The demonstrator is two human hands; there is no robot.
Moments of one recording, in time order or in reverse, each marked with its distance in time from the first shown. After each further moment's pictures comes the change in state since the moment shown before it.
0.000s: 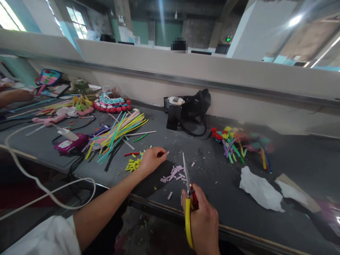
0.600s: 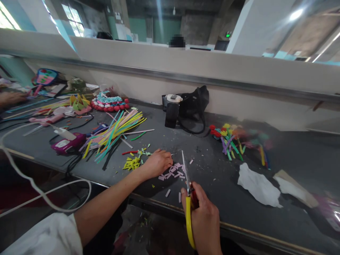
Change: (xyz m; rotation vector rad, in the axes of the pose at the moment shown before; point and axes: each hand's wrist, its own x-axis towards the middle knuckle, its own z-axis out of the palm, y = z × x) left_hand -0.006 0.009 0.012 0.495 -0.322 0.547; right_hand 0.001 0.006 -0.008 0.061 -0.069 0.036
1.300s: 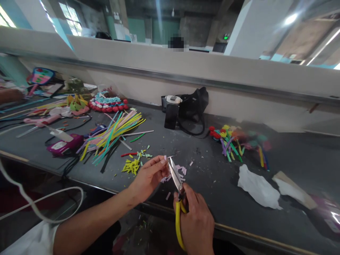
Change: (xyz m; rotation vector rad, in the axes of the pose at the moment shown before) left_hand -0.022 0.054 -0.027 -2.104 0.481 -0.550; right_hand -0.006 -0.008 0.019 -0.249 0.085 -0.176
